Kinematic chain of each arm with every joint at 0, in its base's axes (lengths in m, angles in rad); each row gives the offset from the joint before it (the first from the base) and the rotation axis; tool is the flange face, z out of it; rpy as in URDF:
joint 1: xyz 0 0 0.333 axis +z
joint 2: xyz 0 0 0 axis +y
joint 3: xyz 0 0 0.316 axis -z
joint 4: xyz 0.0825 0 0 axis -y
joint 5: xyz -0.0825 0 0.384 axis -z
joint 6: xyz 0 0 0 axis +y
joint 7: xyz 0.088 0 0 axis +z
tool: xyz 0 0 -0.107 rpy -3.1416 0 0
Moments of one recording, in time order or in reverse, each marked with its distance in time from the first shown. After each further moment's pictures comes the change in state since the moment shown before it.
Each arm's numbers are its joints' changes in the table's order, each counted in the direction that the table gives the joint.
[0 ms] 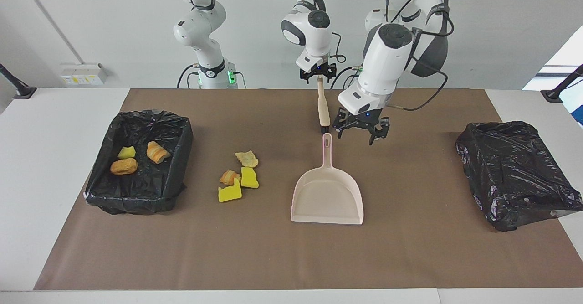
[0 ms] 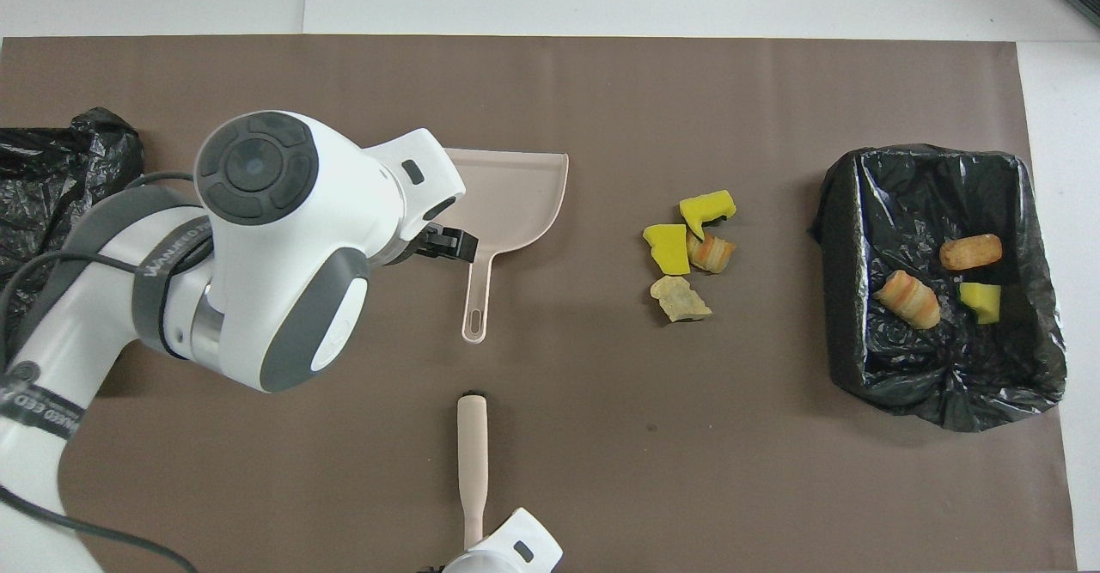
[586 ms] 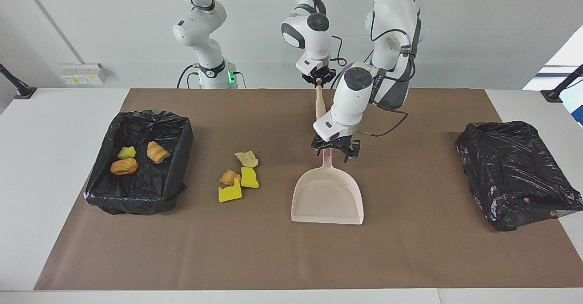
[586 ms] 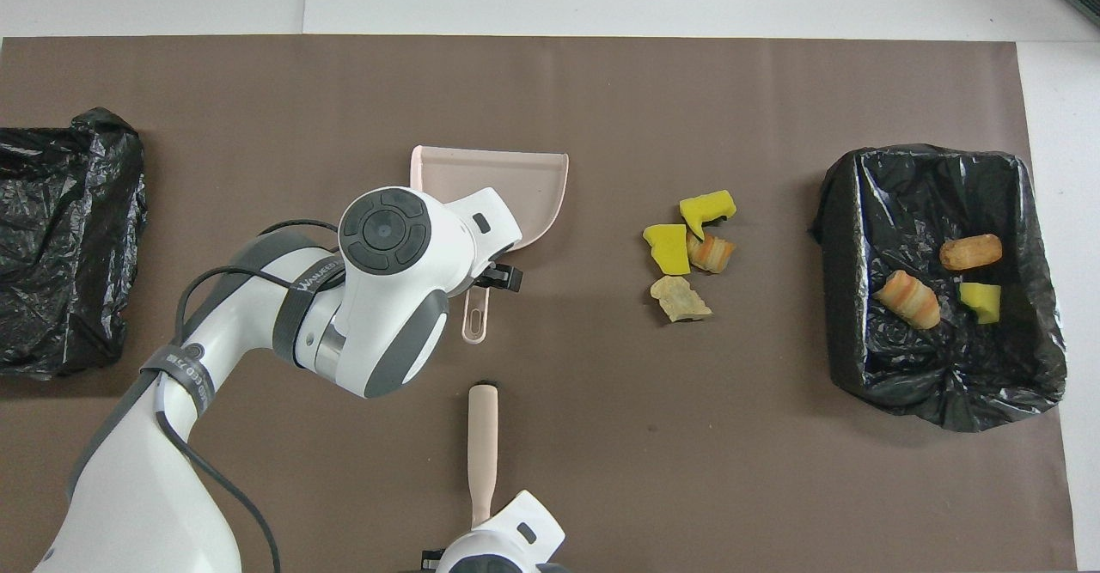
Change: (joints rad) left arm -0.061 0.099 0.001 -0.135 0.000 -0.222 0.042; right arm -0.034 0.022 0.006 0.024 0.000 0.001 0.002
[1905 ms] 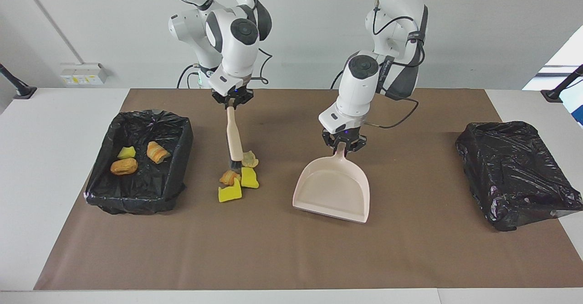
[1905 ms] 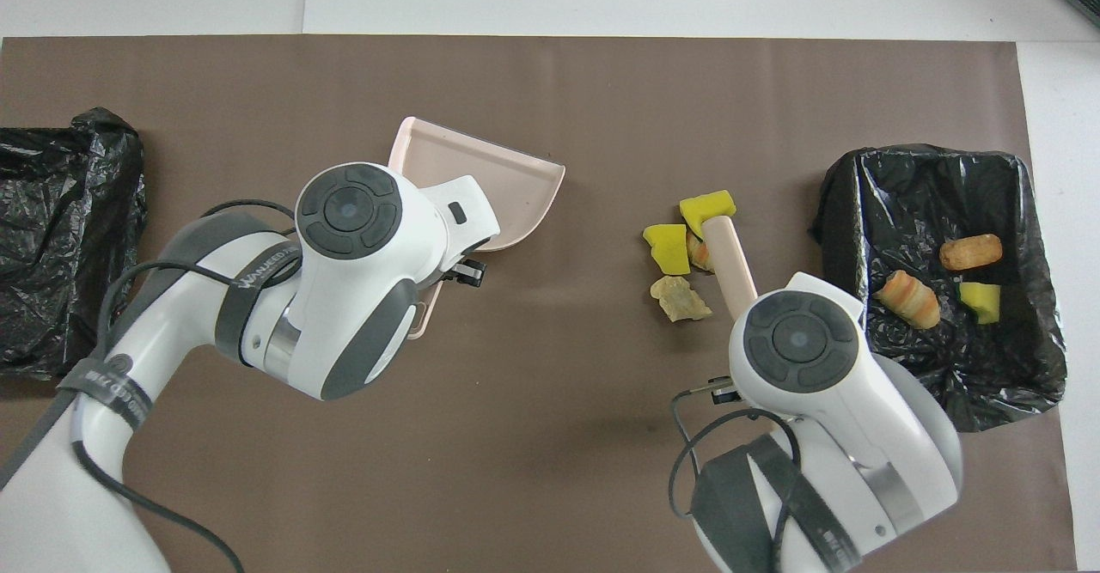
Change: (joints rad) left arm 0.022 -0.105 -0.029 0.057 -0.053 0.206 -0.152; right arm -0.641 -0.174 0.021 0.098 0.544 0.508 0.635
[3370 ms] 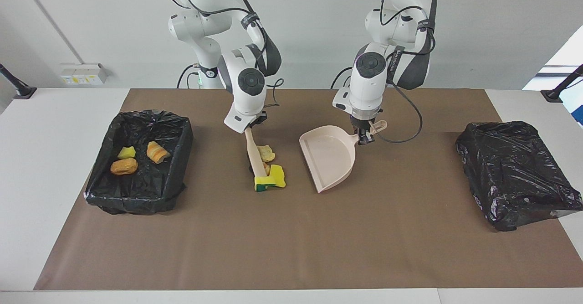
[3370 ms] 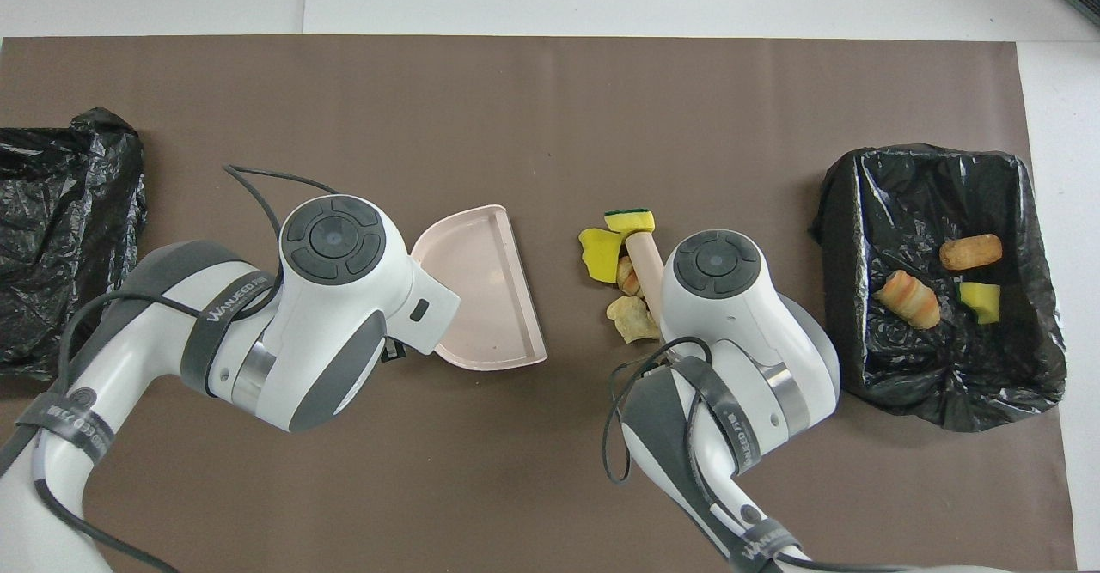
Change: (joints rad) left arm 0.019 -0.066 0.008 -0.143 -0.079 0.088 -0.905; right arm 0.062 0.254 -0.018 0.090 -0.267 -0.063 0.082
